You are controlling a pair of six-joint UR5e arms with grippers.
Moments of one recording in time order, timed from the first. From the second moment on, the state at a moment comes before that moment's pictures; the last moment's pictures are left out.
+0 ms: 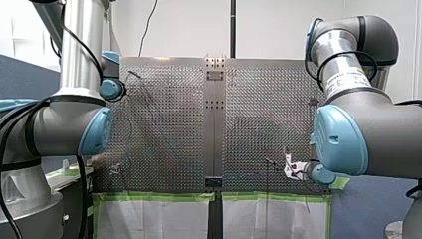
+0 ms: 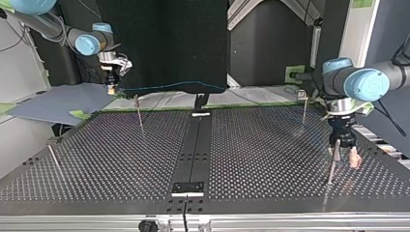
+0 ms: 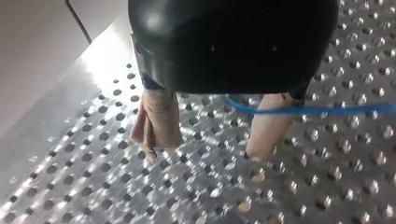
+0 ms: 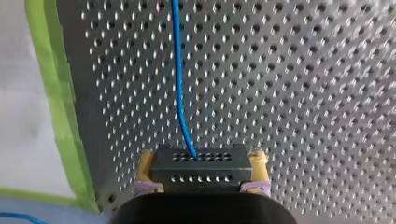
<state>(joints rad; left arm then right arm) 0.25 -1.74 -1.83 -2.58 -1.51 -2.12 1.66 -0.71 1.83 -0.97 1.35 1.53</state>
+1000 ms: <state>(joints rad) 0.25 -1.64 -1.91 -2.75 -1.62 -2.22 1.68 -0.70 1.82 -0.95 1.15 1.55</state>
